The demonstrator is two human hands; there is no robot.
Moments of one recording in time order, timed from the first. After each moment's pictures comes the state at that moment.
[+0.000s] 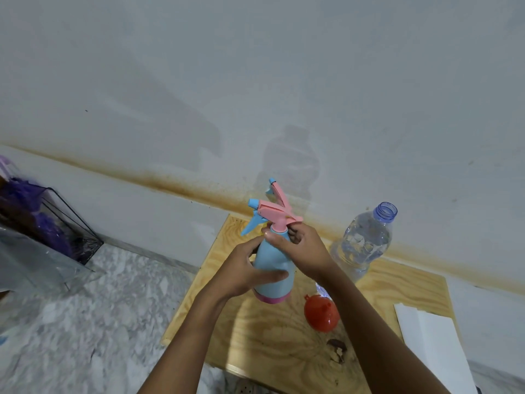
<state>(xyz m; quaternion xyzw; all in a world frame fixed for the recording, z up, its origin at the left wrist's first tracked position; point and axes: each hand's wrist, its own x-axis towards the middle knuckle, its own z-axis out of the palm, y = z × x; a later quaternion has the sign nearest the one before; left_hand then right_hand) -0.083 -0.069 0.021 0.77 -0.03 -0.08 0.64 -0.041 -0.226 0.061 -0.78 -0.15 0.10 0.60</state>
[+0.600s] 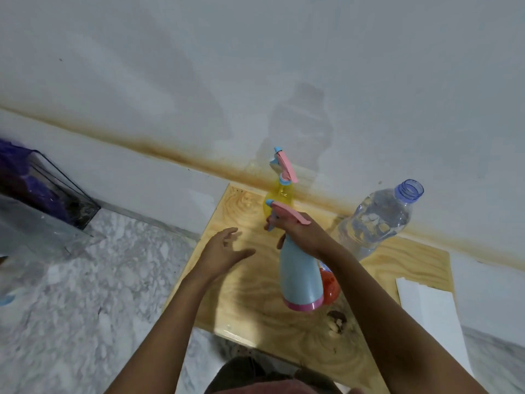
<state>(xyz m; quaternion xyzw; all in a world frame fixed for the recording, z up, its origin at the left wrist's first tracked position) -0.074 -0.027 -0.070 0.81 0.20 -0.12 0.54 -0.011 -0.224 0.008 -0.80 -0.10 0.25 0.54</state>
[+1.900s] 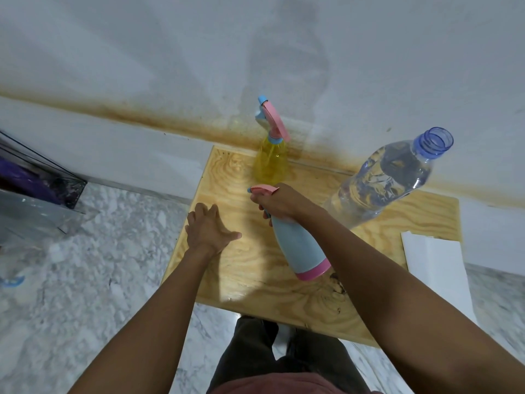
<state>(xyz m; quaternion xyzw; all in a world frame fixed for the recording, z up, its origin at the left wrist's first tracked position) -0.053 -0.021 -0.136 0.94 0.19 -0.18 0.21 0.023 -0.204 -0.060 -0.83 0.02 0.37 0.41</state>
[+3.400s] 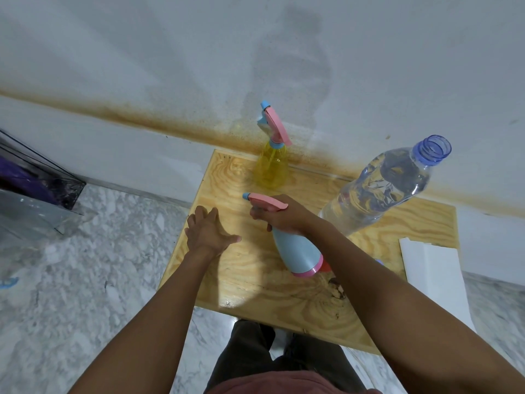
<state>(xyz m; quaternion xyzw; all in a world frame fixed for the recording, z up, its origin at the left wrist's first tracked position) -0.054 -0.022 -0.137 0.94 0.20 -0.19 0.22 0.005 -0.217 -0.061 -0.82 -0.09 0.34 0.45</state>
